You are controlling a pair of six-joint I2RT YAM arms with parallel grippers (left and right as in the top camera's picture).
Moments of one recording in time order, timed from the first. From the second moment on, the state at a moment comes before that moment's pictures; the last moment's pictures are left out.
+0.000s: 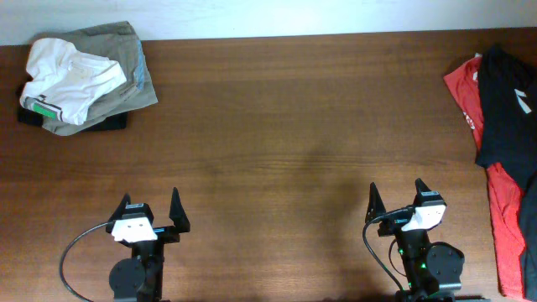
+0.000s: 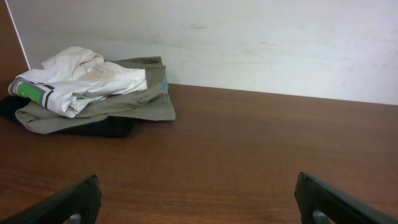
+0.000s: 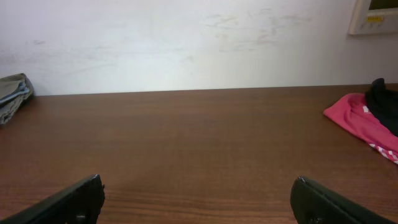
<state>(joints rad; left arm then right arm) 0.02 0.01 0.01 -0.08 -0.05 -0.09 0.01 0.01 0.01 -0.07 -0.07 0.08</state>
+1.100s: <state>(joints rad) 0.02 0.02 0.01 -0.08 -0.05 -0.09 0.01 0.02 0.01 0.24 -0.51 0.40</state>
